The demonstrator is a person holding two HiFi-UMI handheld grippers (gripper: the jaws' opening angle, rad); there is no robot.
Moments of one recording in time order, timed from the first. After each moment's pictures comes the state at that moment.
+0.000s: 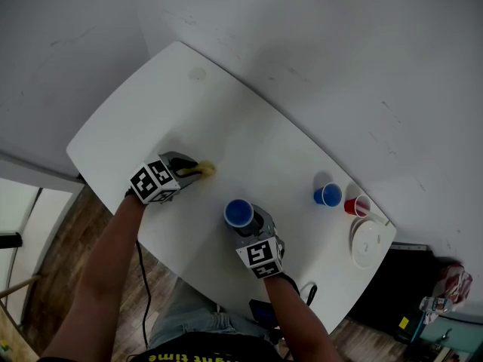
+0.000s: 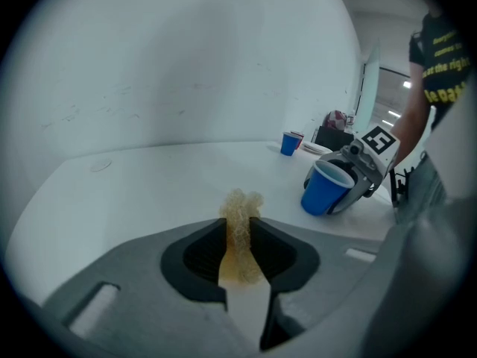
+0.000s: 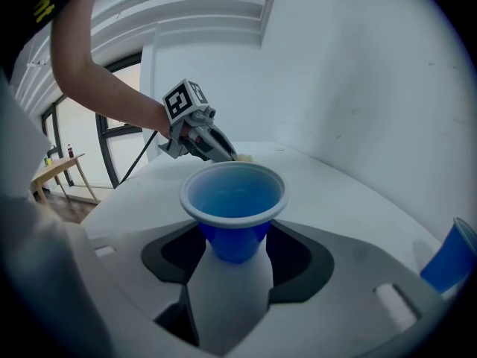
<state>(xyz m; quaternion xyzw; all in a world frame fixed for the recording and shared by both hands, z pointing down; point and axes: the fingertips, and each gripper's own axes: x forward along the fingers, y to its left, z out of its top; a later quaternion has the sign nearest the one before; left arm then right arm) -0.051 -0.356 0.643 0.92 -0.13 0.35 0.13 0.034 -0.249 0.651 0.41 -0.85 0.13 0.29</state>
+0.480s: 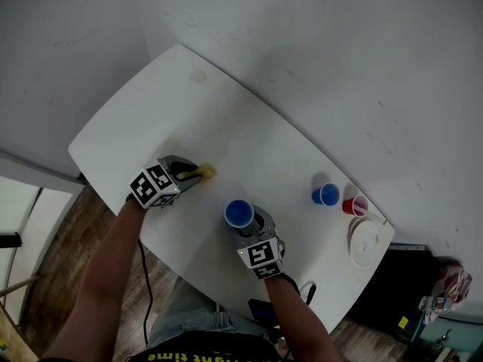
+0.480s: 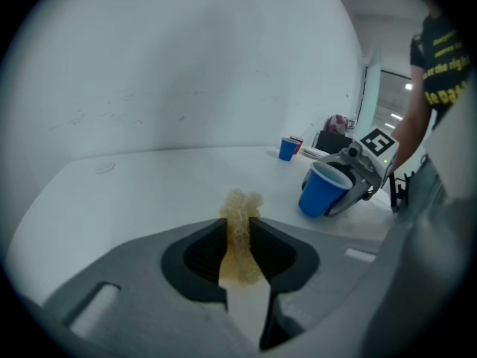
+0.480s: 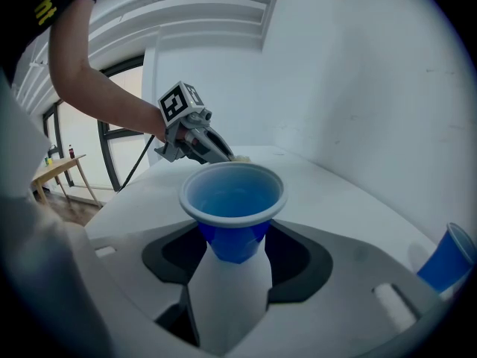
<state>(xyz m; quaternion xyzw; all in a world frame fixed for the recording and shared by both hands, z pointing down) -0.051 -0.345 0.631 0.92 -0.14 0.34 0.13 0.034 -0.244 0.641 0.41 -0.86 0.12 0.28</state>
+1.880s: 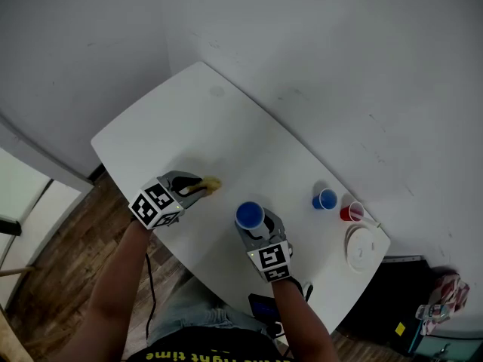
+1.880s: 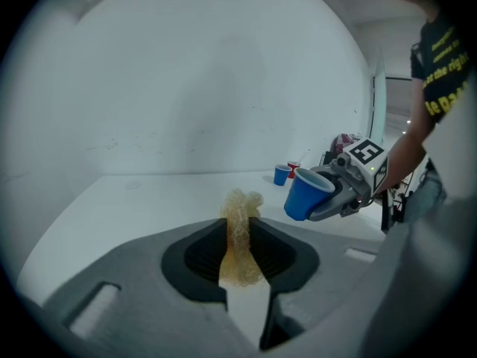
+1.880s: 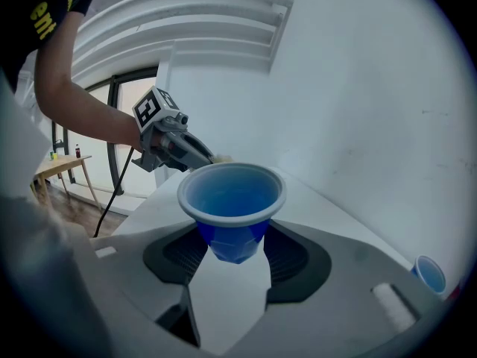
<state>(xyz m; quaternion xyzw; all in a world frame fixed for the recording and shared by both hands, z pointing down) -0.073 -0.279 0.555 0.93 -0.23 0.26 0.12 0.031 -0.219 0.578 0.41 -0.88 0.07 0.24</state>
